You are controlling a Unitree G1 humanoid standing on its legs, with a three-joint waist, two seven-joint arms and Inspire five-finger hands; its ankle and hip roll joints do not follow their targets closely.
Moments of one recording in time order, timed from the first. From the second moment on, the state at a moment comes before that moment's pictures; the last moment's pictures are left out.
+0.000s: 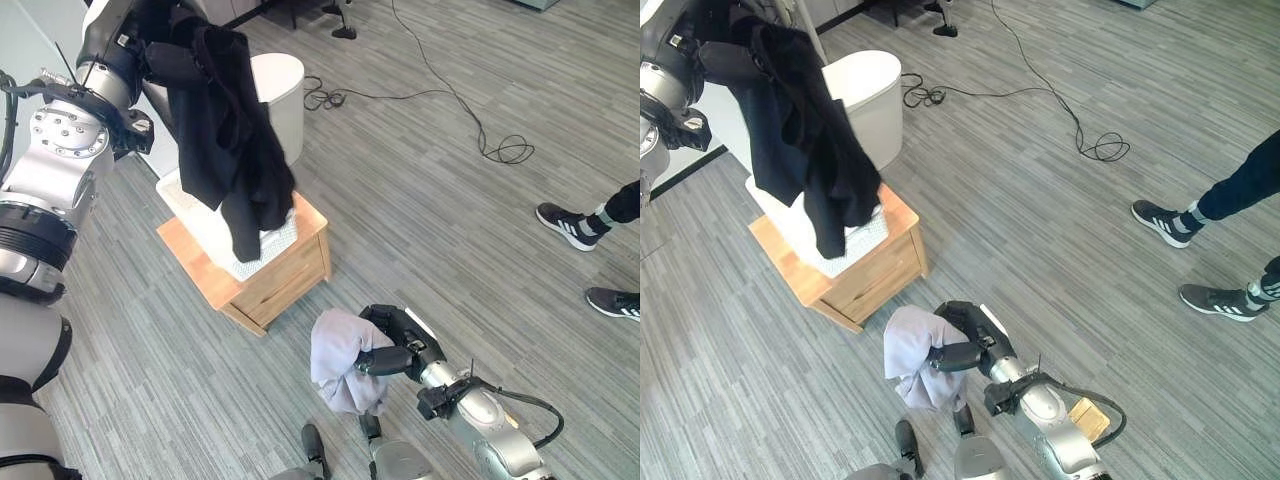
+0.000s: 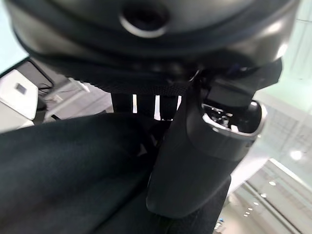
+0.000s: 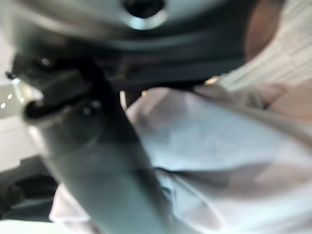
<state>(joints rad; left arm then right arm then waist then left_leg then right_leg) -1.32 0.99 -0.74 0.81 -0.68 -0.17 0.00 0.09 -0.46 0.34 0.00 0.49 -0.02 0.15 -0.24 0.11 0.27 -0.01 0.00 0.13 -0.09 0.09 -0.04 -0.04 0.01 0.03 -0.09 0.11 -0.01</state>
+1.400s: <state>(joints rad) -1.85 1.06 -0.86 1.03 -0.66 -0.16 0.23 0.21 -0.51 0.18 0.00 0.58 0.00 0.14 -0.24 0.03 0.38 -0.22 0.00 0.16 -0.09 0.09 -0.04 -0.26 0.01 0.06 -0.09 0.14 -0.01</state>
